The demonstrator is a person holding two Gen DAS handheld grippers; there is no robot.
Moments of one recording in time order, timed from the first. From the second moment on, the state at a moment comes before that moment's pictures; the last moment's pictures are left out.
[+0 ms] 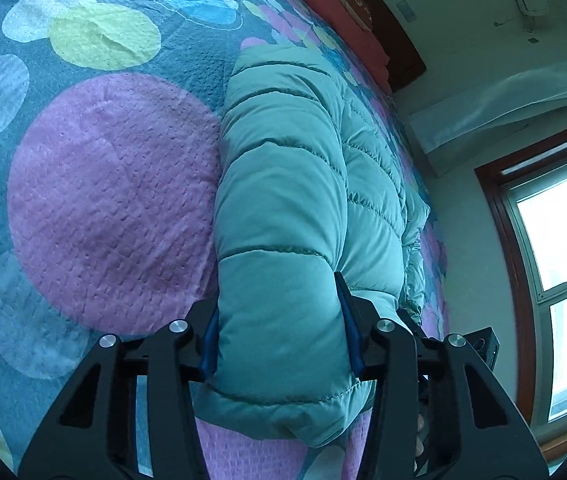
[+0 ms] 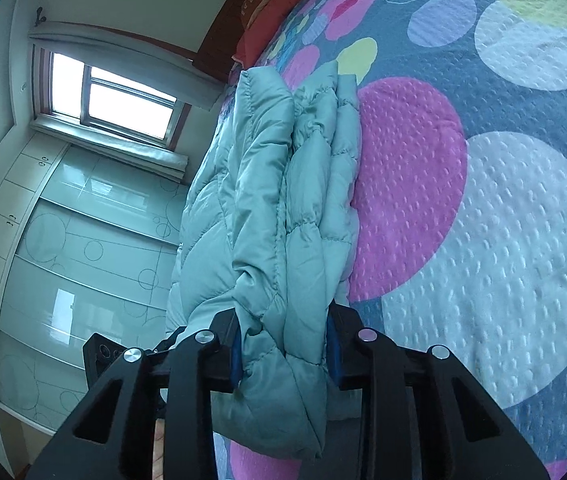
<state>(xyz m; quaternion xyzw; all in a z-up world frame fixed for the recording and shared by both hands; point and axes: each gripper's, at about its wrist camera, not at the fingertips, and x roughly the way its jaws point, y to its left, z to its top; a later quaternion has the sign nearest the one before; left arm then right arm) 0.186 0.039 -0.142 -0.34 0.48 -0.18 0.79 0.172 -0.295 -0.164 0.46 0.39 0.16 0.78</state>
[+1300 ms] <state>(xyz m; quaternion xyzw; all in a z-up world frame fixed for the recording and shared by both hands) 0.134 0.048 -0.125 -0.24 0.47 -0.11 0.84 0.108 -0.309 -0.166 0.47 0.40 0.08 0.79</state>
